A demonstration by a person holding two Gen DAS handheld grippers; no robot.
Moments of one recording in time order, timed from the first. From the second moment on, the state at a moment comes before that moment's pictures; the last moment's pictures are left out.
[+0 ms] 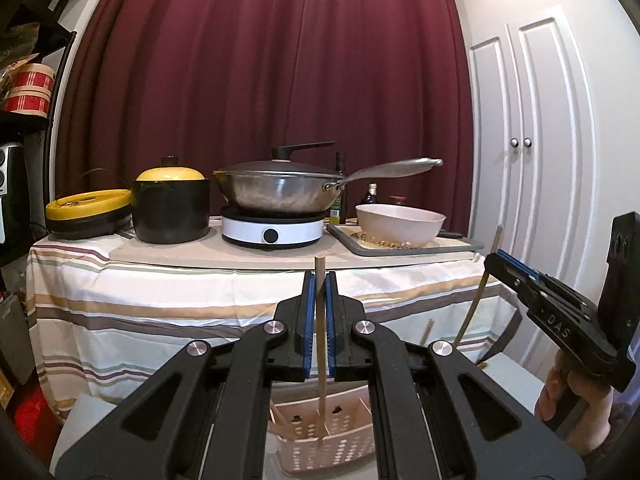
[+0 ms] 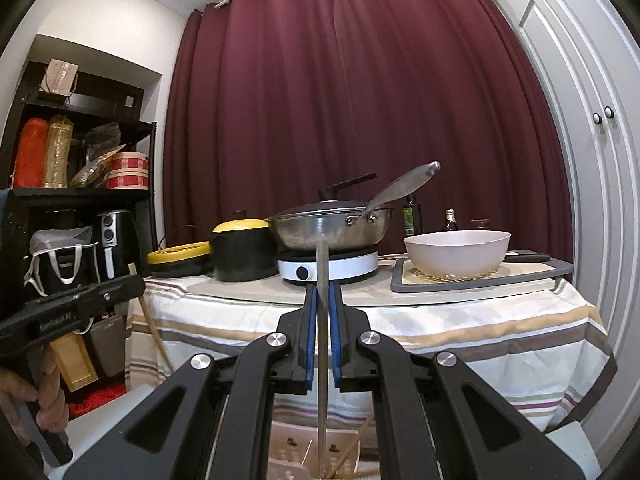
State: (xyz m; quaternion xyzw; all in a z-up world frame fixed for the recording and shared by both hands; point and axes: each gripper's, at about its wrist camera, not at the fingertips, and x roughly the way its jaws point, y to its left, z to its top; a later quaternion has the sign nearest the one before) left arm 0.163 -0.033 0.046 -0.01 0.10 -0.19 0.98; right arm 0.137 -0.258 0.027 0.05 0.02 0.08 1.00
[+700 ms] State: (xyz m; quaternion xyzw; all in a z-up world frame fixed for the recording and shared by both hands) left arm 0.195 -0.051 0.051 0.00 0.08 -0.20 0.98; right arm 0.190 -0.252 -0.014 0.04 0.06 0.06 1.00
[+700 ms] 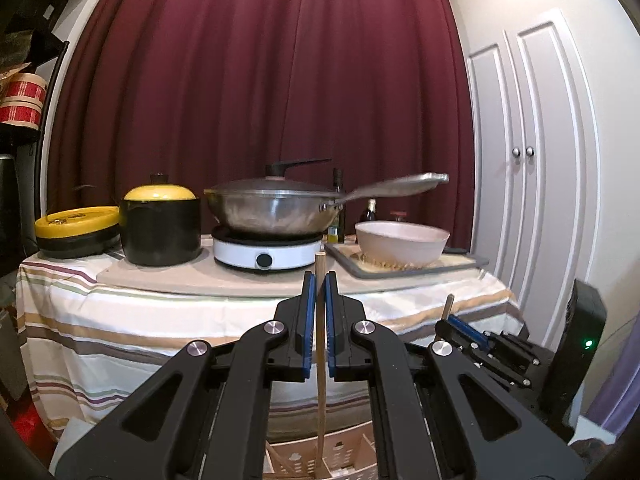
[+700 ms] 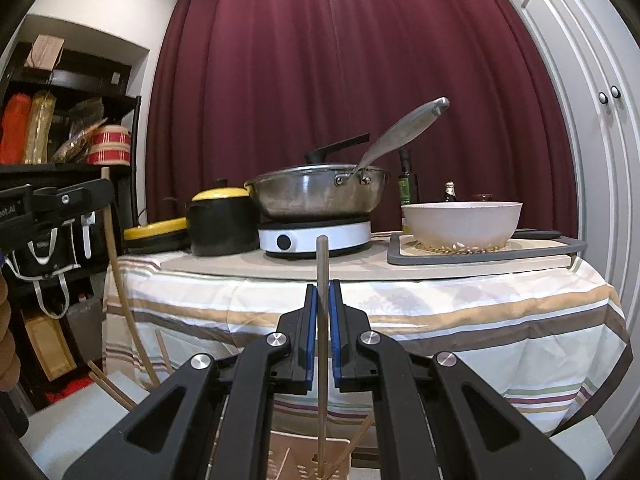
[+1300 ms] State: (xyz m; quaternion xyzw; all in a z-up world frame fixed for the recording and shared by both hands) left arm 0.158 -0.043 -0.004 -0.01 0.14 -0.19 0.97; right arm 0.125 -0.244 -0.034 0.04 0.09 0.07 0.99
